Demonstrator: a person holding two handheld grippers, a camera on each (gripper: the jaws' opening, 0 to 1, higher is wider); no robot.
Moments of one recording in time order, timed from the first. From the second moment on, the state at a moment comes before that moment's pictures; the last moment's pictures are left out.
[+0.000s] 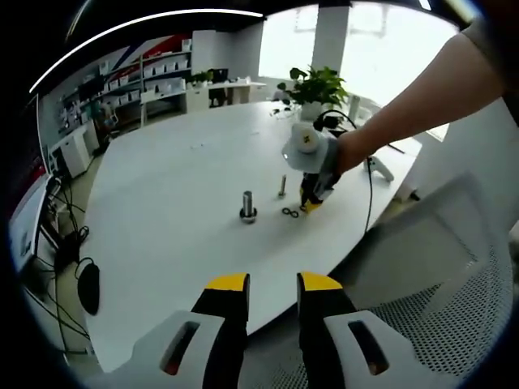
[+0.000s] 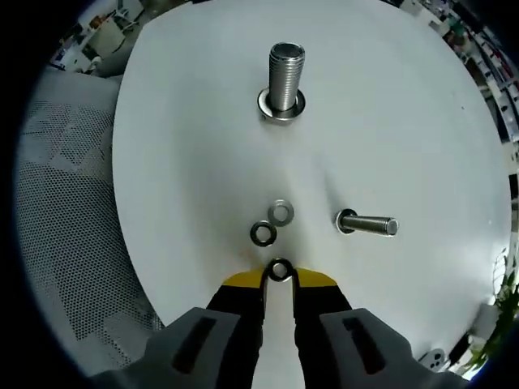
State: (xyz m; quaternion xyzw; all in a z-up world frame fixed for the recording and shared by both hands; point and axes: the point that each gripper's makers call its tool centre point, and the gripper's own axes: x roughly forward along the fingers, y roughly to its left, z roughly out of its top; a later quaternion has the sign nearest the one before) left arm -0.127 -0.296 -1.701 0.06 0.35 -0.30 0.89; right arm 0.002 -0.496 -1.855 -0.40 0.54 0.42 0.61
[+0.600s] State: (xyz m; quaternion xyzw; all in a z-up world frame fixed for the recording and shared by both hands) left arm -0.127 -0.295 -1.702 0.06 0.36 -0.29 0.88; right arm 0.001 -0.495 -1.854 -0.39 0.57 0.38 0.62
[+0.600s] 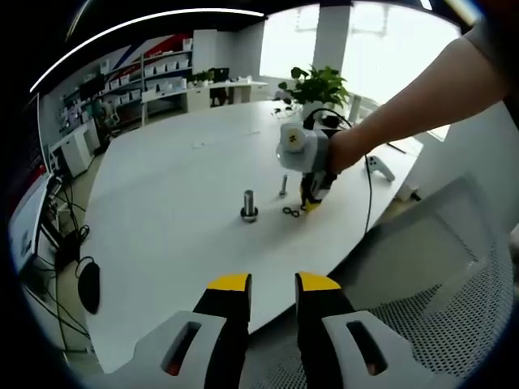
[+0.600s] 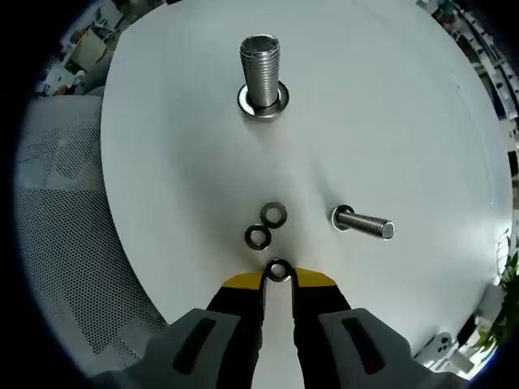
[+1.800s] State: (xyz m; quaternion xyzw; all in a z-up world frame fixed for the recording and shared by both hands) left arm -0.128 -0.295 -1.702 0.06 0.36 -0.29 0.88; right arm 0.003 -0.491 -1.855 -0.38 0.58 0.38 0.61
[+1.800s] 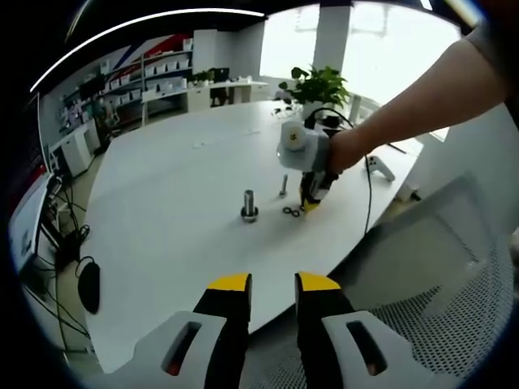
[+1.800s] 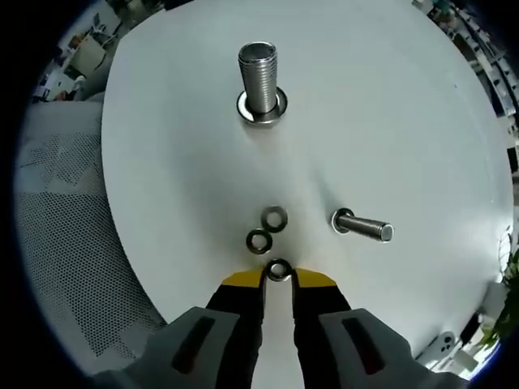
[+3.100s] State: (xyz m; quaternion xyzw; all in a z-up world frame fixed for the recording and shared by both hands) left arm -0.127 -0.293 -1.701 0.06 0.35 -0.29 0.89; right arm 0.034 -0.496 -1.810 -0.31 0.52 0.35 0.71
